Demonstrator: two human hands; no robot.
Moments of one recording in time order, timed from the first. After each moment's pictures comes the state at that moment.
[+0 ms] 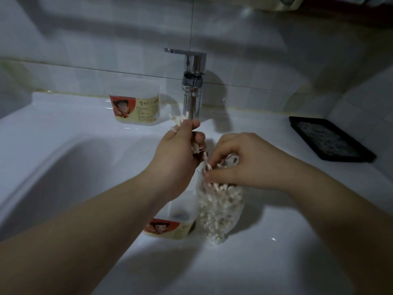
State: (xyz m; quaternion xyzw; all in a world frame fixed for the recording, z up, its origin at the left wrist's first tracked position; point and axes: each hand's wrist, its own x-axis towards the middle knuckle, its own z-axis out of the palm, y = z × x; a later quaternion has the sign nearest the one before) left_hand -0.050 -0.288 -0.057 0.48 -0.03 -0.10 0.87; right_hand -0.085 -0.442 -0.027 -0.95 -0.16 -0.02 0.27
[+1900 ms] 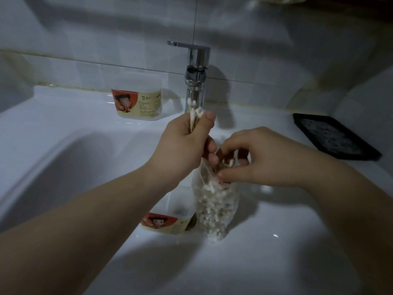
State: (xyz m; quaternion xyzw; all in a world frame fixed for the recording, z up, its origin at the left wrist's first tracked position) left_hand -0.056 -0.280 -0.051 0.69 -0.15 -0.03 0.71; right_hand -0.091 -0.454 -0.012 -0.96 -0.19 0.02 0.19
